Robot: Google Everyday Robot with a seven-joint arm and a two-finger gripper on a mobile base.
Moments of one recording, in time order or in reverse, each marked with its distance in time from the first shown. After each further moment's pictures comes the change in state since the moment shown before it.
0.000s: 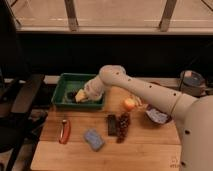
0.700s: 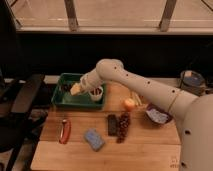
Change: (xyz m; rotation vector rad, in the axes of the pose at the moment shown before) arm -0.027 0.040 -0.008 -0.044 -0.053 -0.114
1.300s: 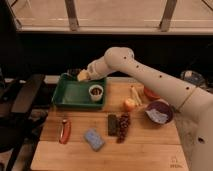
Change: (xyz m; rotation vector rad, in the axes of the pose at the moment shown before) arm -0.050 -0.017 -0.072 0.081 -0.141 0.021
